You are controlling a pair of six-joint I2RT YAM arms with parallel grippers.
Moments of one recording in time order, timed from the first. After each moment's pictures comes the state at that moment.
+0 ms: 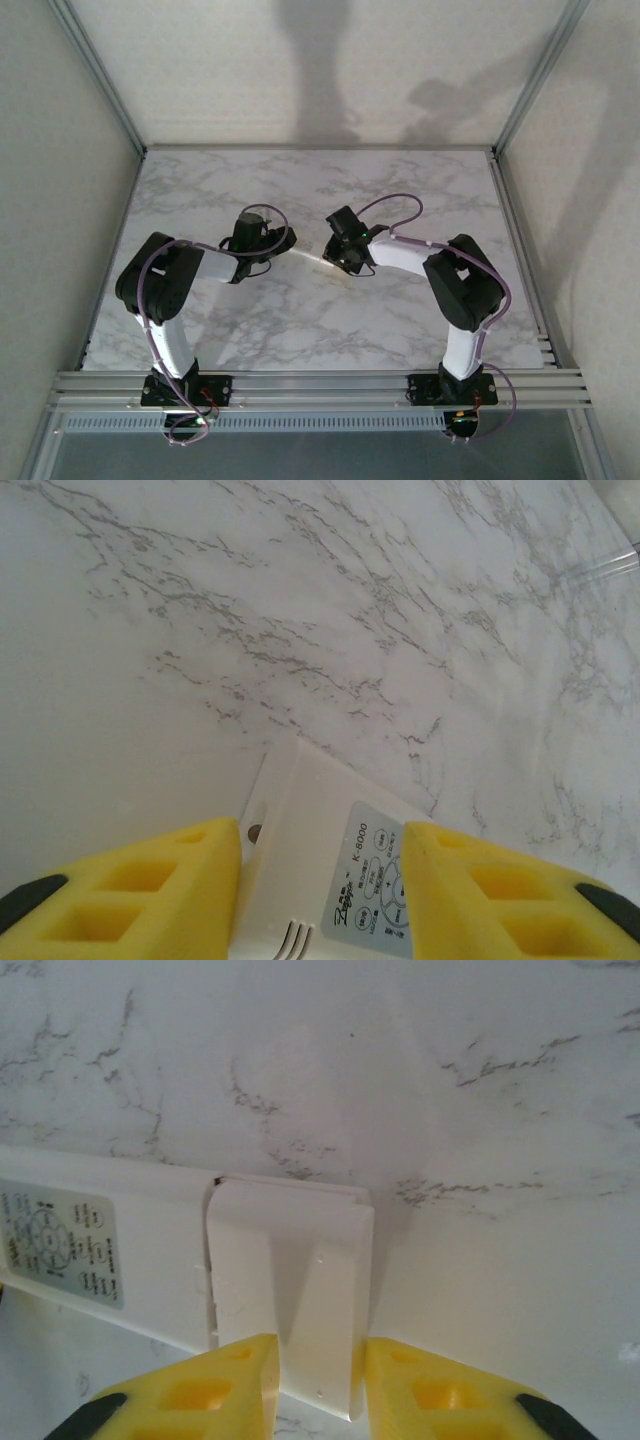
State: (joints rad) left arm -0.37 1.84 0.74 0.51 0.22 -0.76; right arm 0.70 1.85 1.13 -0.34 -0.03 1.06
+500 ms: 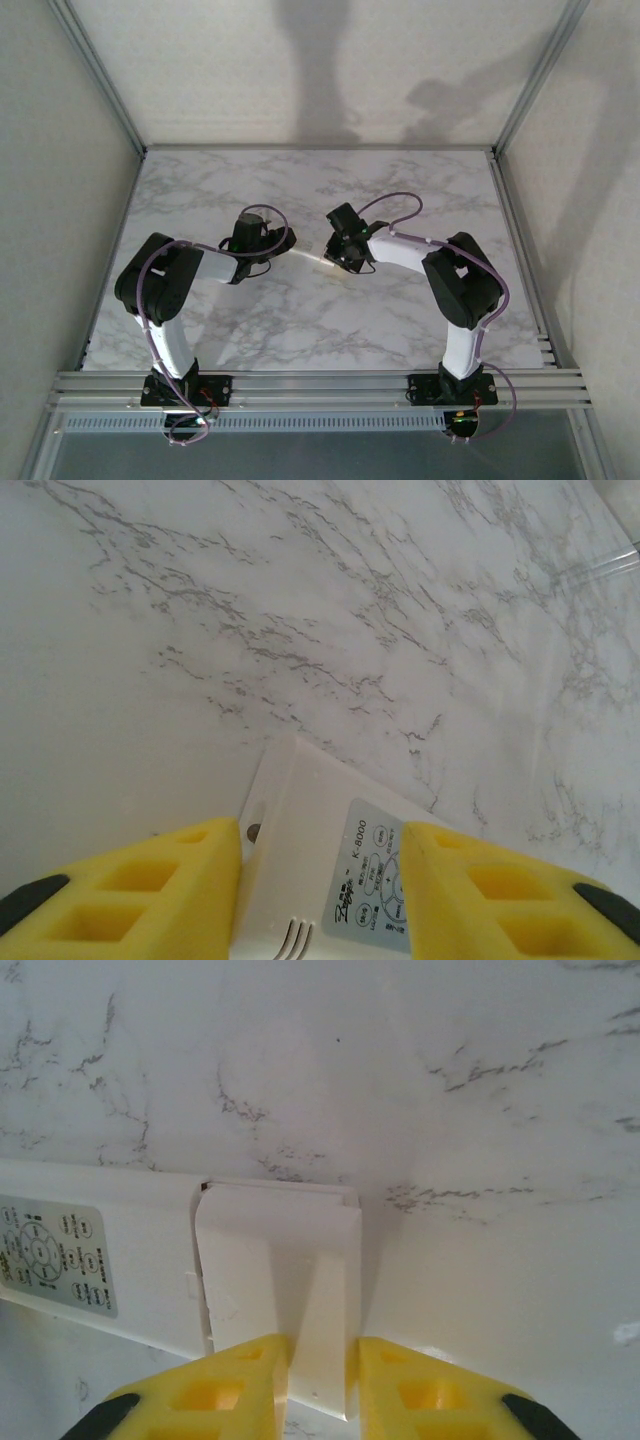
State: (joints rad) left arm -0.37 1.84 0.73 0.51 0.22 -0.76; right arm 0.69 1.87 1.17 -0.40 -0.05 1.07
